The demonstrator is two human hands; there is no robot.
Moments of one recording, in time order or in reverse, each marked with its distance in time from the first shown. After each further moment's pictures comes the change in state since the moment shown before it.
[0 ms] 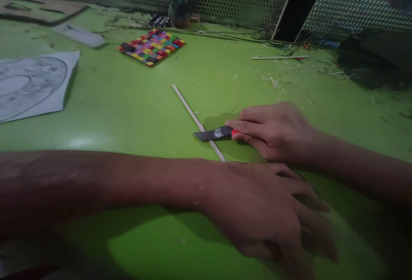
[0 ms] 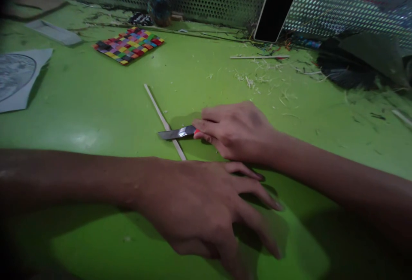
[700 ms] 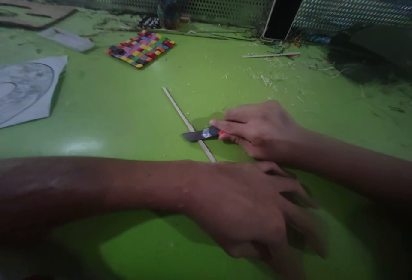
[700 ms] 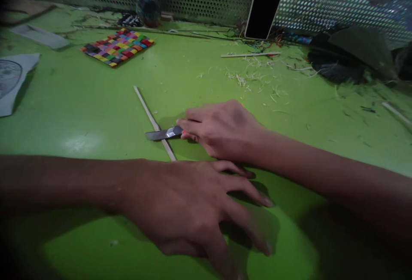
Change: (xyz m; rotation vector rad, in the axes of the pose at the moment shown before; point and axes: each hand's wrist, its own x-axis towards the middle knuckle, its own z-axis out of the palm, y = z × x) left_hand 0.003 0.001 0.003 -0.216 -0.098 -0.155; right_hand 0.003 -0.002 0.004 0.026 -0.065 0.024
